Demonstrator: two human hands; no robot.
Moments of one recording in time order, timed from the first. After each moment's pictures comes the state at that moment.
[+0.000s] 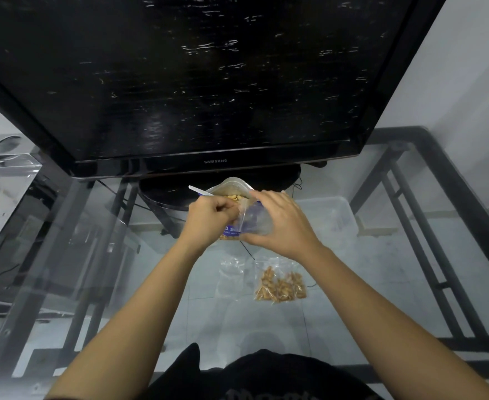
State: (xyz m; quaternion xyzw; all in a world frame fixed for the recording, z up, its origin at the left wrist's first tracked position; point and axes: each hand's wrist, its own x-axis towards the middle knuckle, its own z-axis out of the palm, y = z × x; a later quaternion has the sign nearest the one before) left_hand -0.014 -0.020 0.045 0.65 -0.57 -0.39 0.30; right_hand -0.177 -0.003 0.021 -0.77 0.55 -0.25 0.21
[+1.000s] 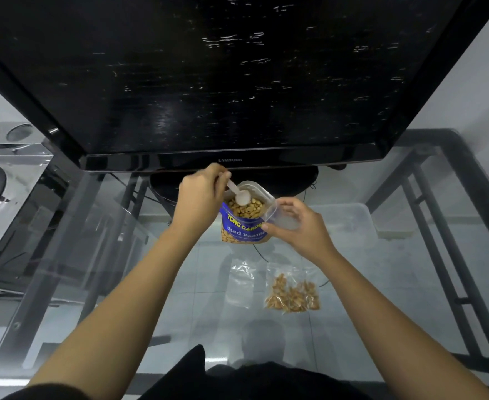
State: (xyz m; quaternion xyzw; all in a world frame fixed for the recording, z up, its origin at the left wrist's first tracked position) left_hand 0.019 -0.069 0.046 0.61 -0.71 -0.09 0.33; right_hand -0.184 -0.028 -0.014 -0.58 0.58 -0.36 0.44
